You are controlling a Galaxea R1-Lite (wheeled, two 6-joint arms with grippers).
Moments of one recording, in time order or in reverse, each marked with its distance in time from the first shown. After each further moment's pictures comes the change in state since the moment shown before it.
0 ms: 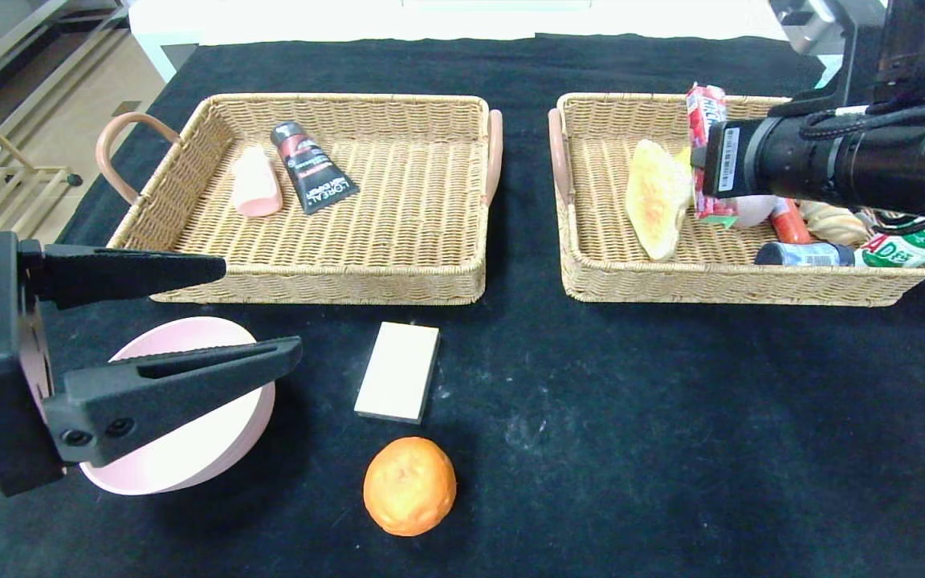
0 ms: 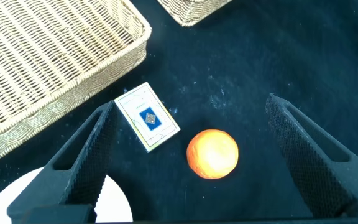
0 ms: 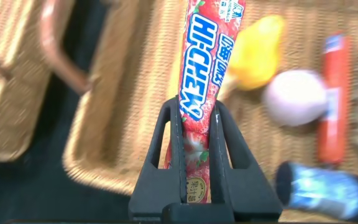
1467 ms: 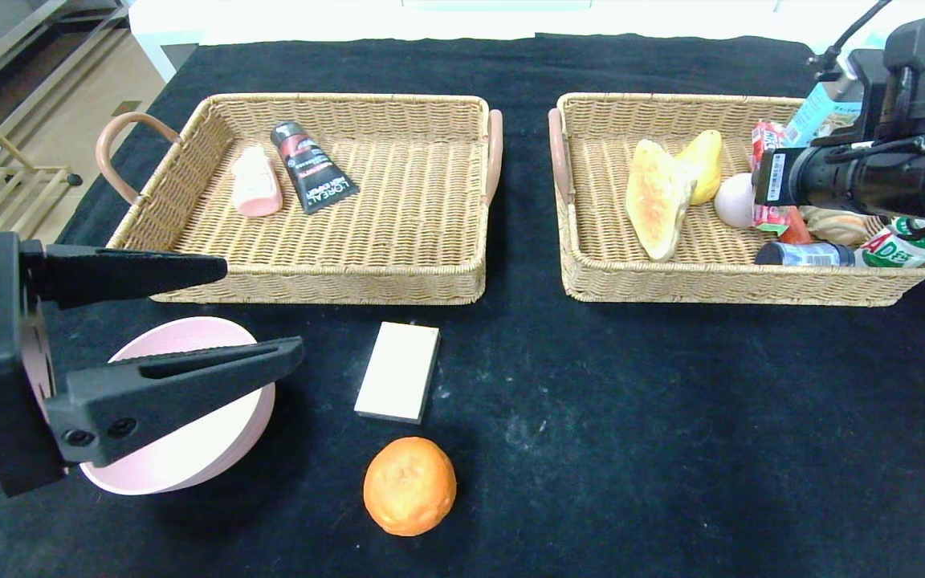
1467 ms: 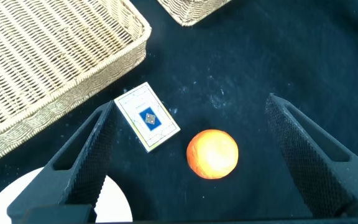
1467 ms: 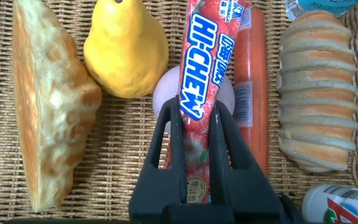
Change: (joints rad) left arm 0.000 0.001 0.000 0.000 -0.001 0.000; right arm -0.292 0.130 -0.050 -0.018 0.121 0.001
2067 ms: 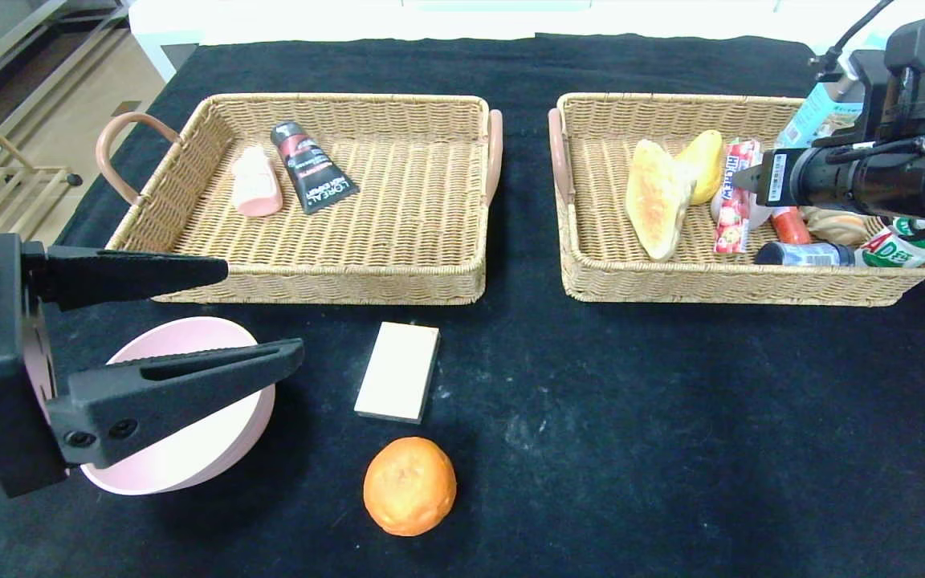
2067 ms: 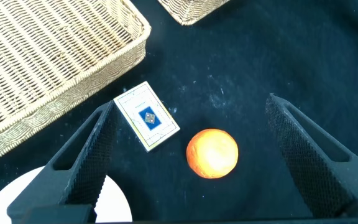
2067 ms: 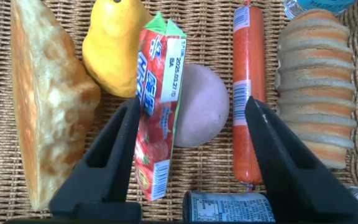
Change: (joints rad) left arm 0.000 0.001 0.001 0.001 0.000 0.000; right arm -0.001 -0.004 0.002 0.005 -0.001 0.003
